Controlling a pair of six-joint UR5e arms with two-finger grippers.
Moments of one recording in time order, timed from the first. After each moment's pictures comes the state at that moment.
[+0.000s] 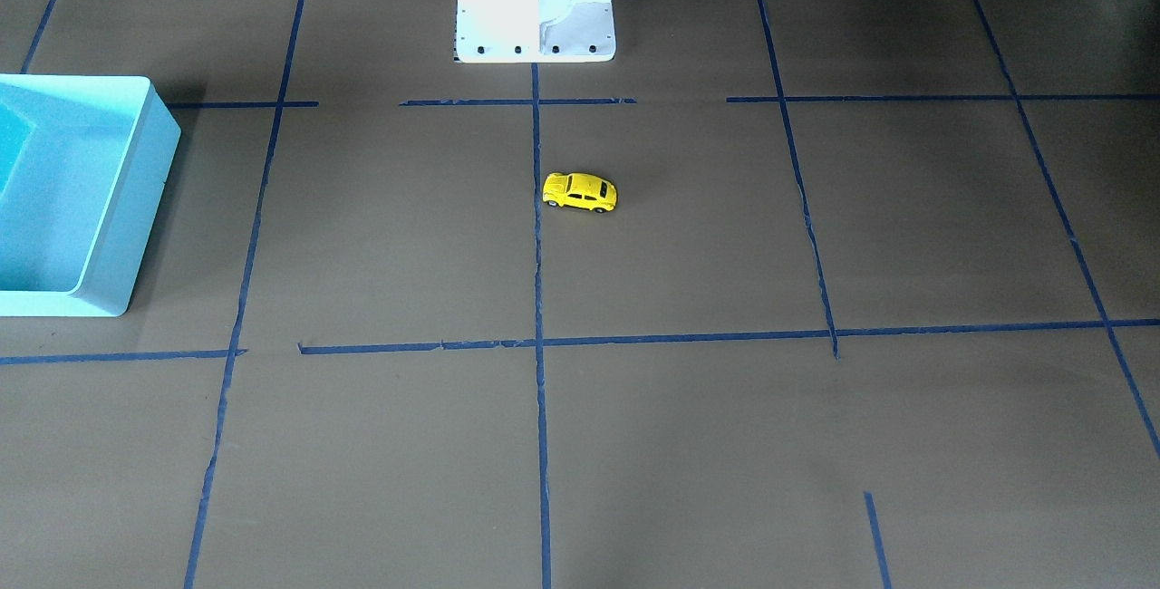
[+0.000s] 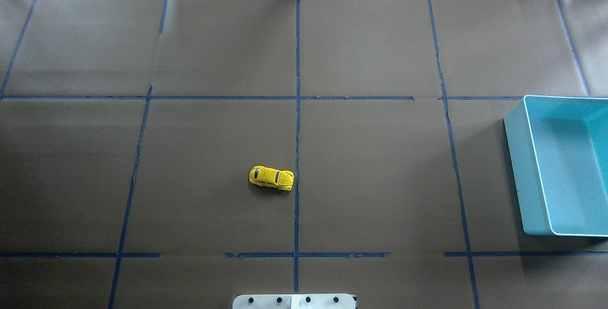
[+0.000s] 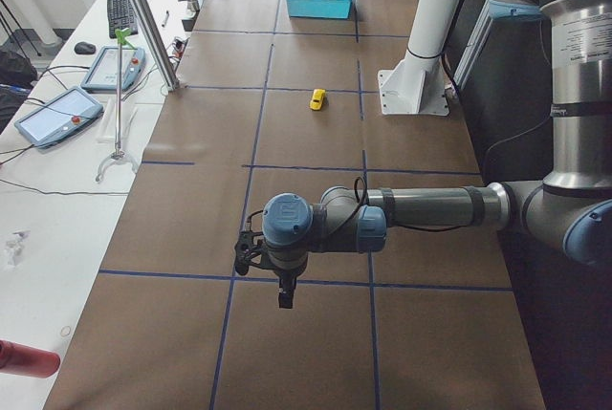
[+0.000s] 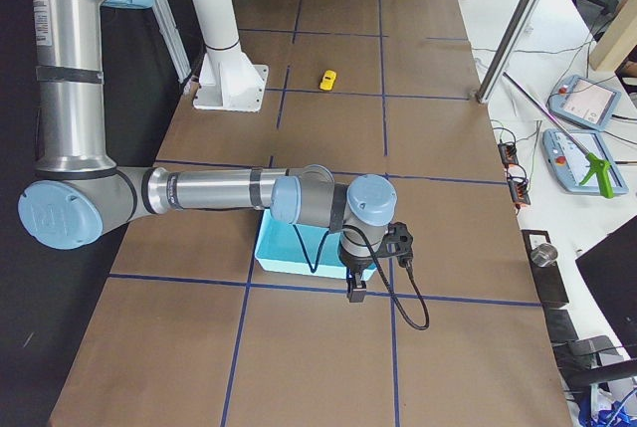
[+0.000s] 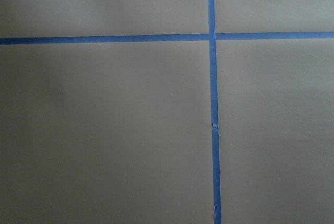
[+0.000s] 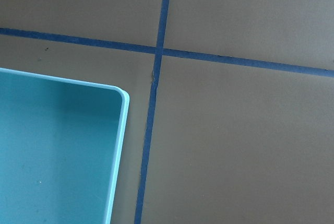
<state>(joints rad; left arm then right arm) -1.64 -1.42 -1.68 -1.61 -2.39 0.07 1.61 -1.59 1.68 -1.74 2.30 -0.21</state>
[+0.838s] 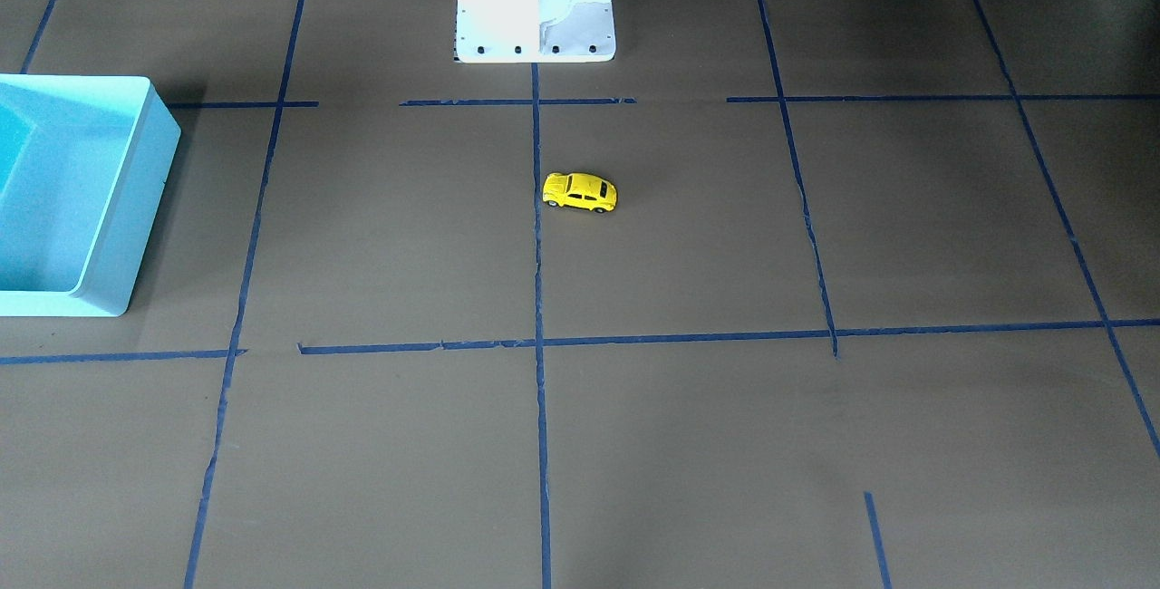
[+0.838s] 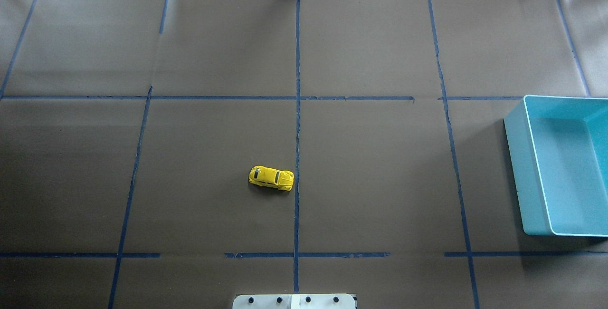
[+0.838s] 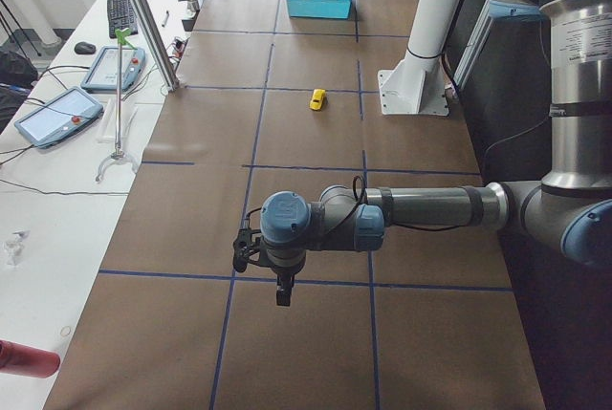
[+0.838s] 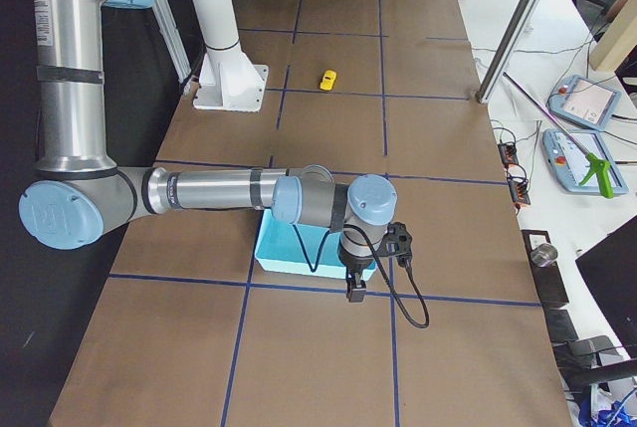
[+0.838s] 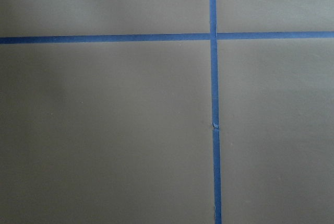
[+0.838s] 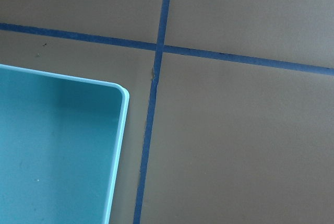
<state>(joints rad) -1.64 -1.43 -1.69 -1.61 -2.39 0.07 1.60 -1.60 1.68 -1.74 2.29 -0.21</state>
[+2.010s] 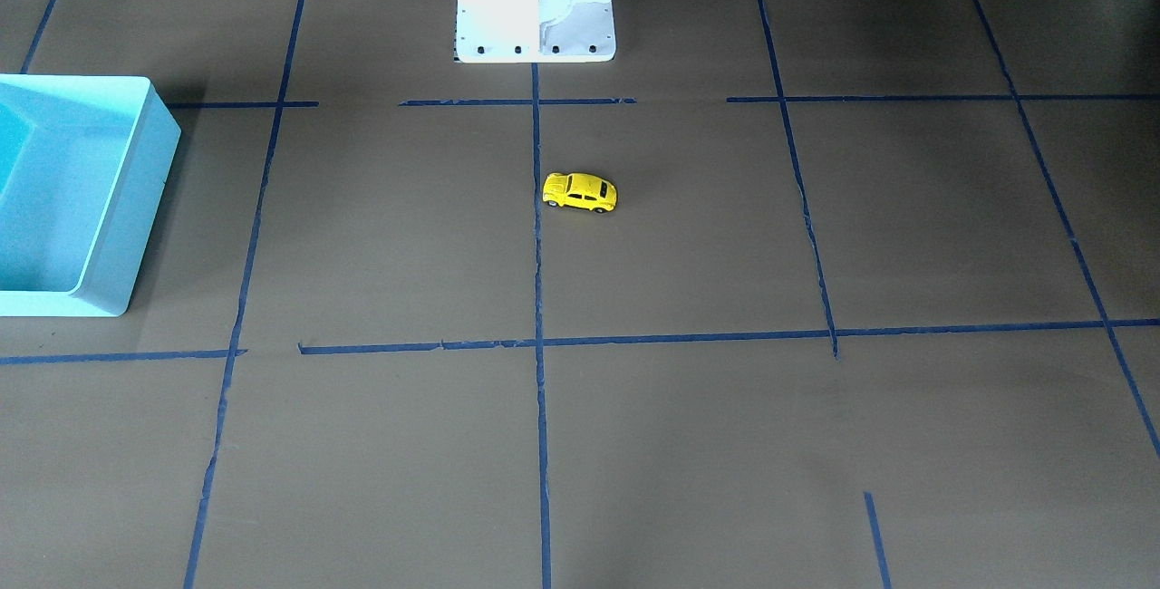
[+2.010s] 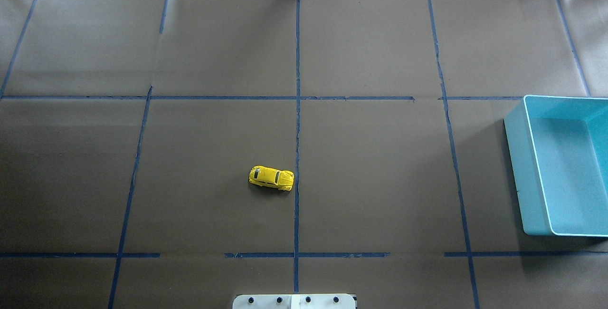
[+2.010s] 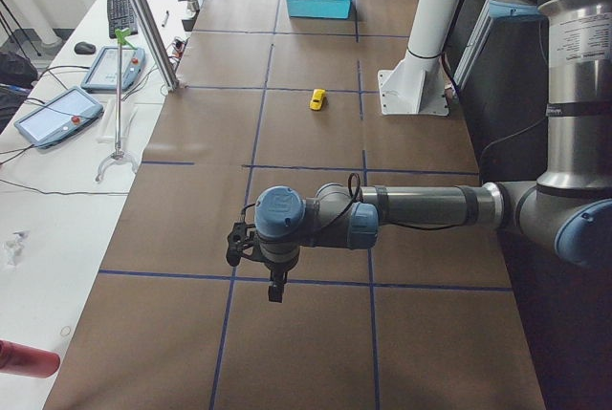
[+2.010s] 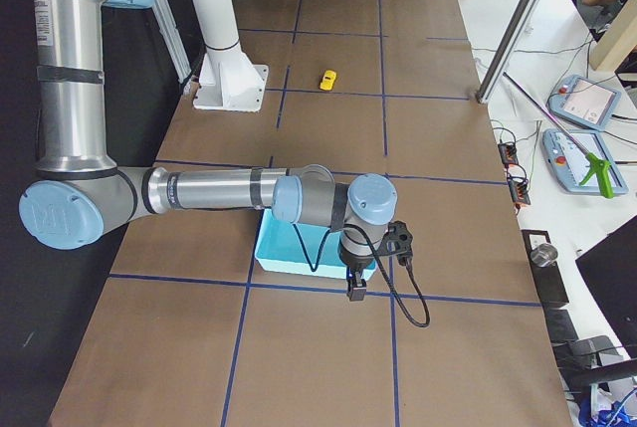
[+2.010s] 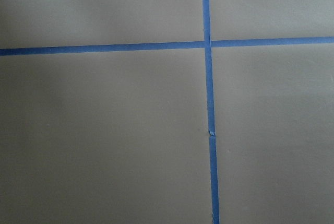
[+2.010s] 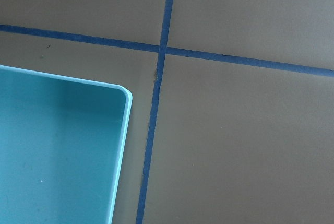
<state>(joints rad) -1.63 -1.45 -1.68 -1.67 -2.39 0.08 1.60 -1.60 1.68 -1.74 2.30 -0.21</state>
